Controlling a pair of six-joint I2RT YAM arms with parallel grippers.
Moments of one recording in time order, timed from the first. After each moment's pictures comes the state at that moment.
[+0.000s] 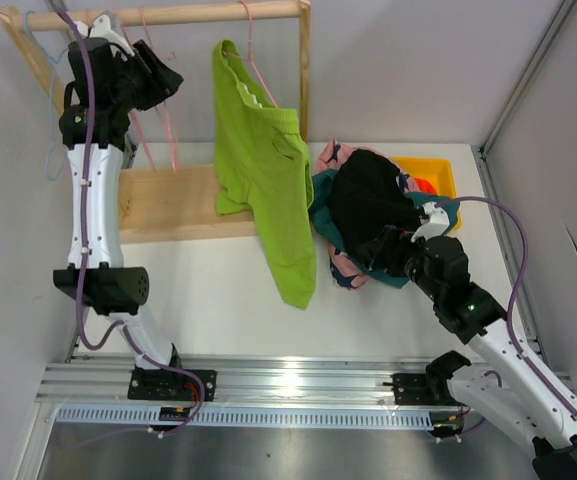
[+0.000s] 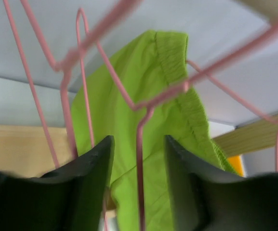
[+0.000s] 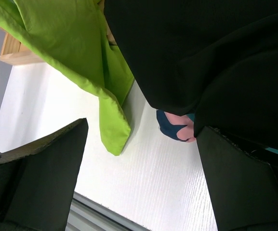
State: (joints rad) left arm 0.04 1.82 2.34 -0.75 0.22 -0.46; right arm 0.52 0.73 0.68 -0.28 0.07 0.54
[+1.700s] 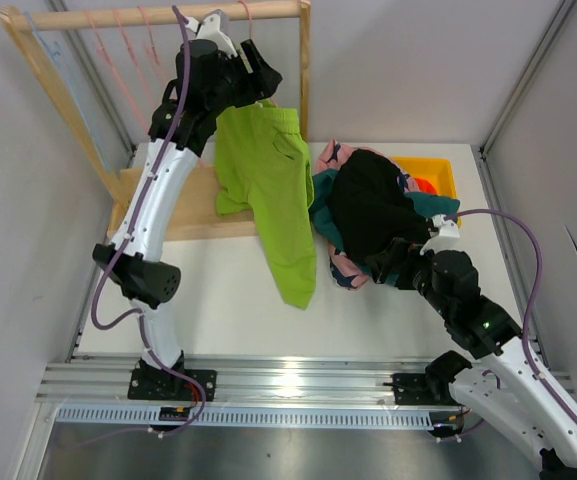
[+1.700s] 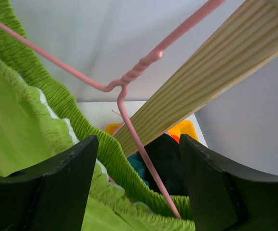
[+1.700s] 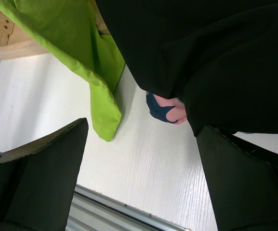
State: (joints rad) left arm -0.37 1.90 2.37 -0.61 0.05 -0.50; right arm 0.58 0.60 0.68 -0.44 0.16 0.54
